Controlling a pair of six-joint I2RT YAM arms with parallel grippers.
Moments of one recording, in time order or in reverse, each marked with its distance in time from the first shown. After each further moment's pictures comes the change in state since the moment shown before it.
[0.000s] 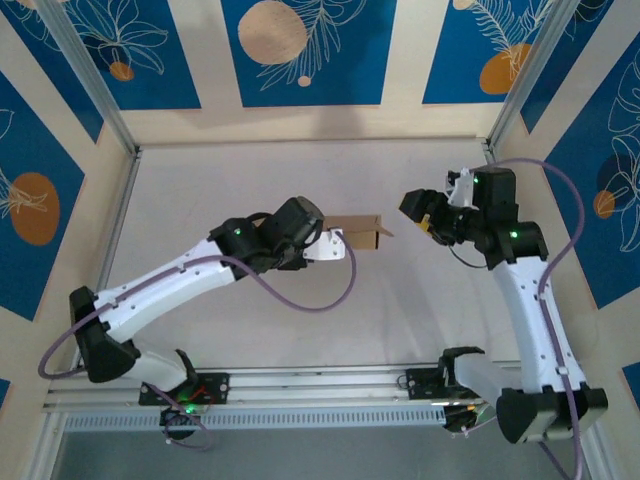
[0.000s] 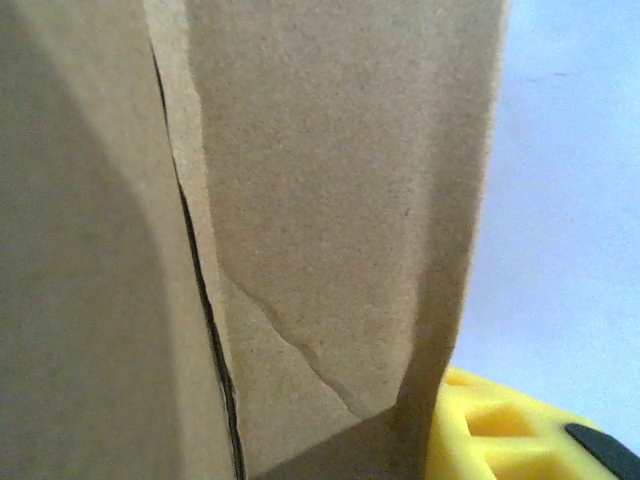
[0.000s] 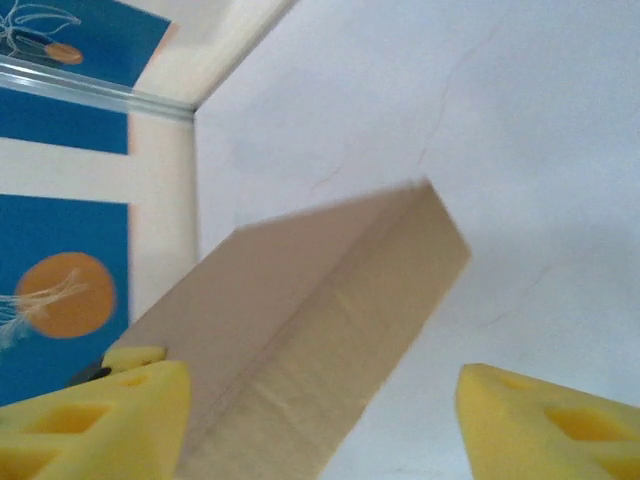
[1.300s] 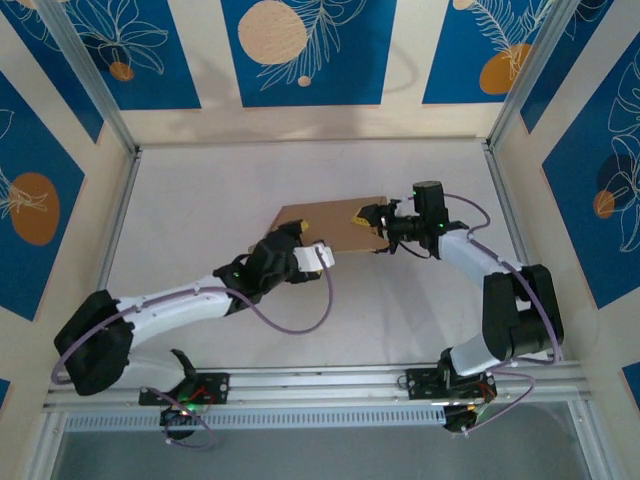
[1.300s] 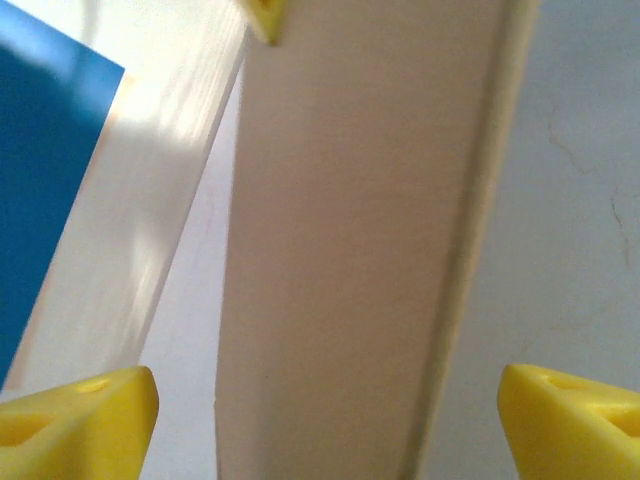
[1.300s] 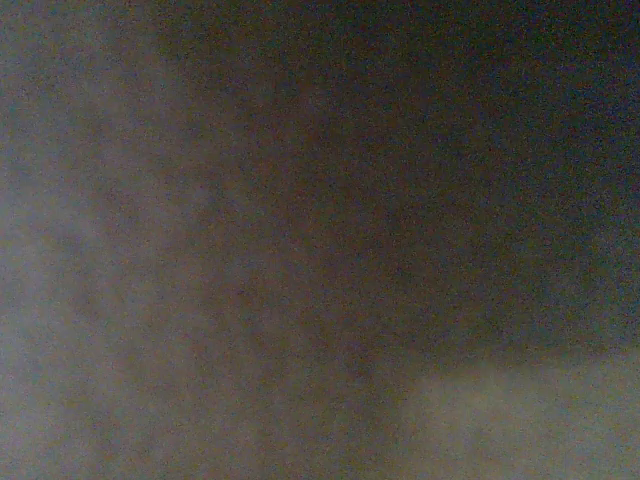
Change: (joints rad) left arm 0.090 -0.108 -0.736 1.088 0.039 0.035; right arm 0.090 0.467 -0.360 0.789 -0.422 0.716
